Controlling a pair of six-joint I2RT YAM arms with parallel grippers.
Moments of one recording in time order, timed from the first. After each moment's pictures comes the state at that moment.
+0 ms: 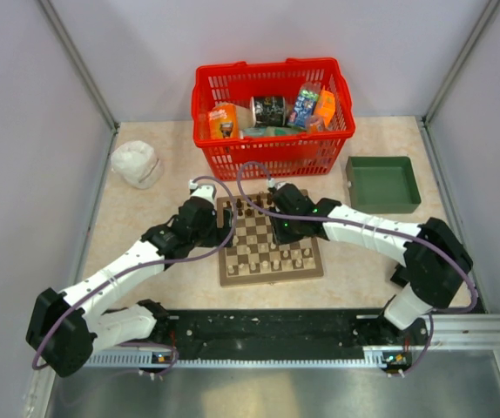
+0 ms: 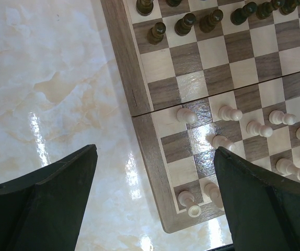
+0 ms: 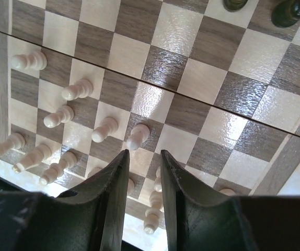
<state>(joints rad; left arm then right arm) -0.63 1.08 0.72 -0.43 -0.20 -0.48 0.85 1.57 1.06 -0.47 0.06 0.49</state>
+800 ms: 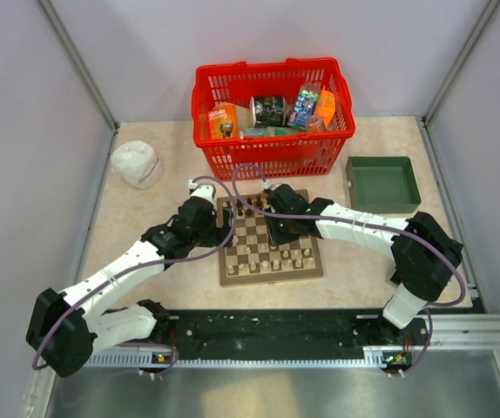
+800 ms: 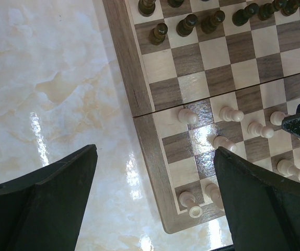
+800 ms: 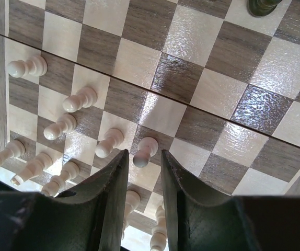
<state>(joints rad) -0.63 1.08 0.72 -0.43 -0.20 -0.48 0.85 1.65 1.08 -0.44 0.02 0.49</state>
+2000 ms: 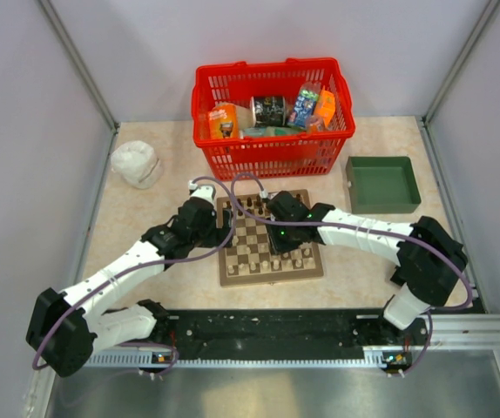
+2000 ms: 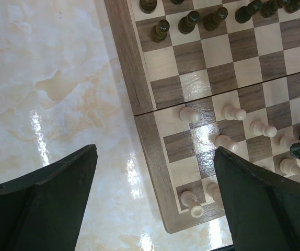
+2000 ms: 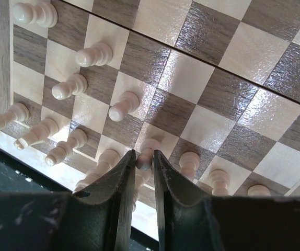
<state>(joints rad) -0.63 1.08 0.71 -0.43 -0.20 -0.48 0.89 1.61 1.05 -0.48 -0.03 0.49</state>
